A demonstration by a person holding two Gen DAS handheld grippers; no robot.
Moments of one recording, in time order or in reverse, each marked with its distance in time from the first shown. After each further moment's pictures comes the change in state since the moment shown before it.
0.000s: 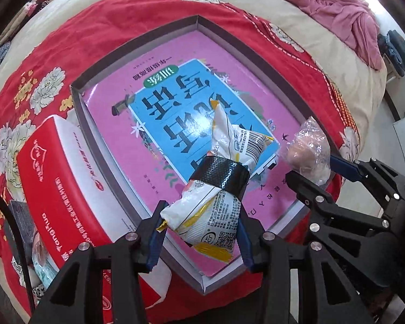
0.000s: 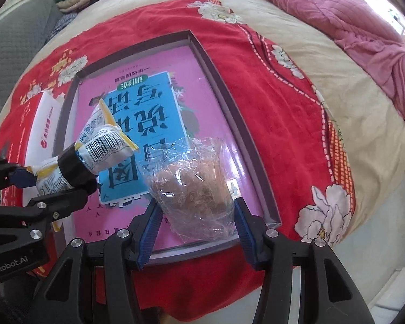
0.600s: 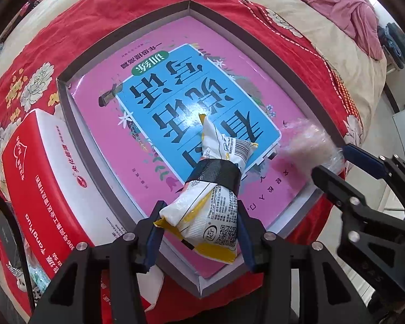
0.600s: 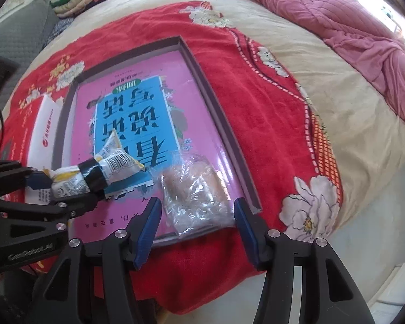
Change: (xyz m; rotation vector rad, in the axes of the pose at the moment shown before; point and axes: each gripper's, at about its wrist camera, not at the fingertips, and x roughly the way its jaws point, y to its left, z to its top) left arm 0.014 -0.001 -0.001 0.016 0.039 -0.006; right arm -0.024 -0.011 -0.010 0.032 -0.043 -0.002
